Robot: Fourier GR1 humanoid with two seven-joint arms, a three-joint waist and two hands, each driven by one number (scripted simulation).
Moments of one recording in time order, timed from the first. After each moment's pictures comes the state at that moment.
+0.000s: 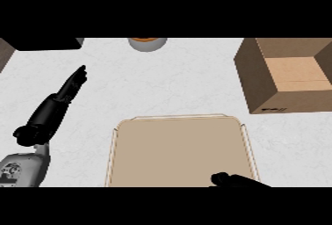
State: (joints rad) left arm -0.20 0.31 0.00 -1.55 -0.08 -0.17 -0.08; right arm -0.20 -0.68 0.77 -2.12 0.86 0.09 -0.27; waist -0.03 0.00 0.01
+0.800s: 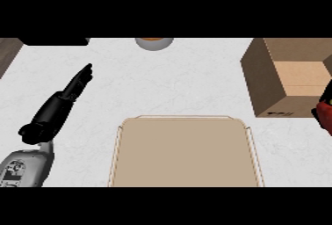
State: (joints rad) left arm -0.22 0.29 -0.02 -1.55 -0.08 -0.18 -0.06; right arm -0.25 -0.87 -0.02 -1.73 0.08 0.19 -0.38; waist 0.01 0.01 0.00
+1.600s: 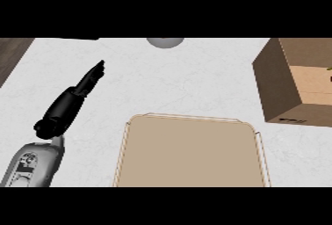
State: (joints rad) left arm -0.27 0.26 -0.05 -1.52 -0.10 -0.20 -0.07; right arm -0.66 -0.97 0.16 -0.95 0.45 0.35 -0.68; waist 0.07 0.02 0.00
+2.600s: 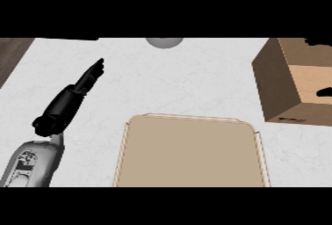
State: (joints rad) left arm -0.29 0.26 -0.04 -1.52 -0.10 -0.21 -0.06; right arm -0.86 -0.81 0.12 -0.47 0.30 0.44 -0.86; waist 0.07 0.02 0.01
